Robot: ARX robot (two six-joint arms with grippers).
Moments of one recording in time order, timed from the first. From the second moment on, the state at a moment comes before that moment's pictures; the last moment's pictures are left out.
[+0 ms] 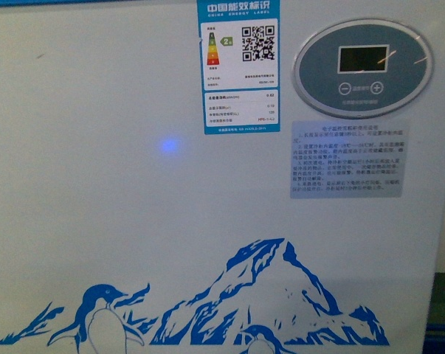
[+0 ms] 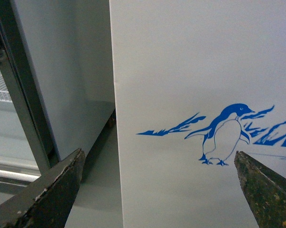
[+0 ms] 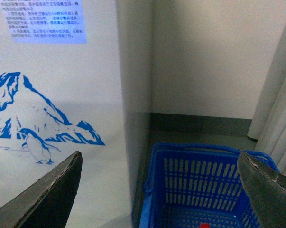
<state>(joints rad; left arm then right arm) 0.00 0.00 0.01 0.00 0.00 0.00 0.00 0.00 0.02 0.00 0.00 0.00</state>
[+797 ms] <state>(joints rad) 0.00 0.00 0.01 0.00 0.00 0.00 -0.49 0.70 0.20 -0.14 0.00 0.02</state>
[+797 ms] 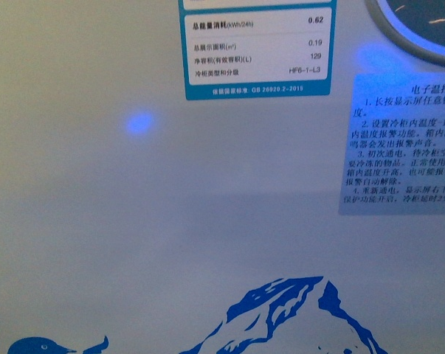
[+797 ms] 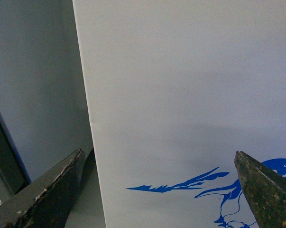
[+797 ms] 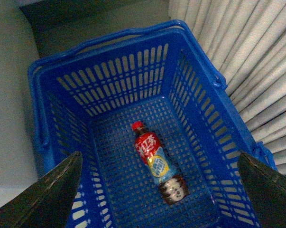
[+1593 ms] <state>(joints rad) 0.00 0.00 0.01 0.00 0.00 0.00 -0.50 2.29 0.66 0.59 -0.07 -0.19</state>
